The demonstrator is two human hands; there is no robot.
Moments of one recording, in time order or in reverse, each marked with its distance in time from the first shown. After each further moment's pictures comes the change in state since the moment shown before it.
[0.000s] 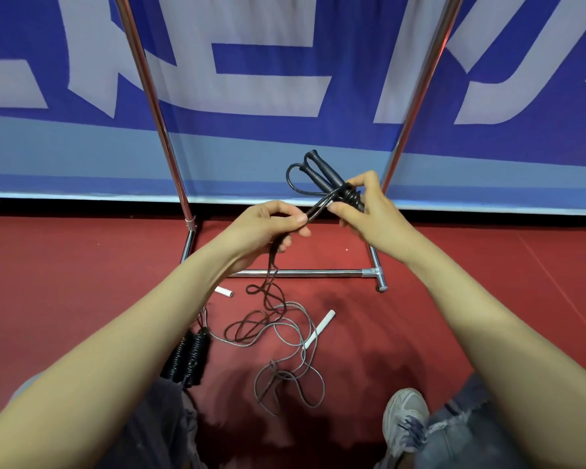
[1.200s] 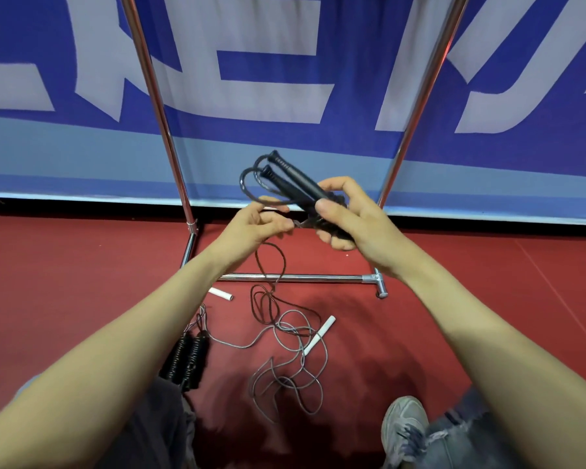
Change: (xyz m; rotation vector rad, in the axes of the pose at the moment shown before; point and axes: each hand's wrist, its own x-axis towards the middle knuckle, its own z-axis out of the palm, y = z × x) left_hand 0.012 -0.020 -0.021 0.131 0.036 0.271; right_hand -0.013 -0.027 0.013 0.563 -0.218 -0.111
